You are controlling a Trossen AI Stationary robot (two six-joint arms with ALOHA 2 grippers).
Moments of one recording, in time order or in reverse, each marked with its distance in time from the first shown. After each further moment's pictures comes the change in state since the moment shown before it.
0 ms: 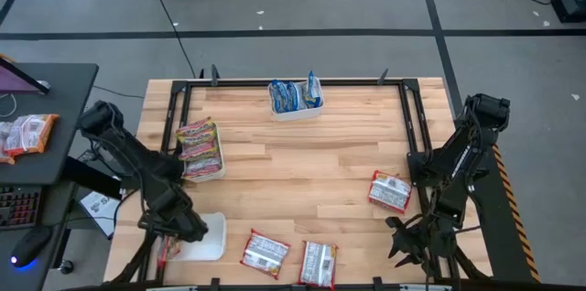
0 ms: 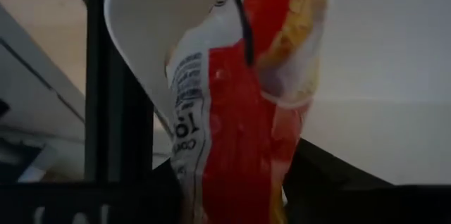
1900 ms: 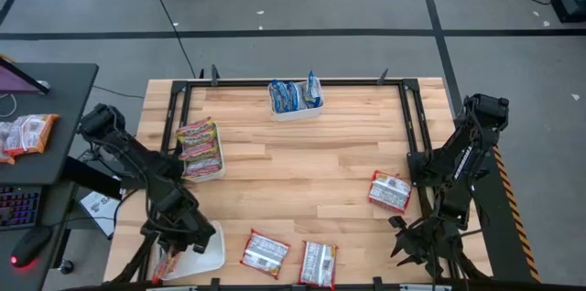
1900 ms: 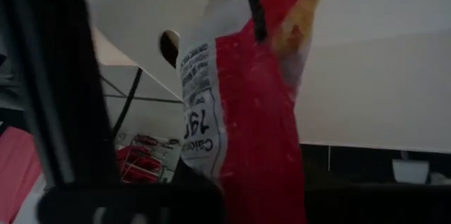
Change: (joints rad) left arm 0.039 0.045 0.017 0.181 0.224 0.027; right arm 0.055 0.000 0.000 -0.031 0.074 -0.016
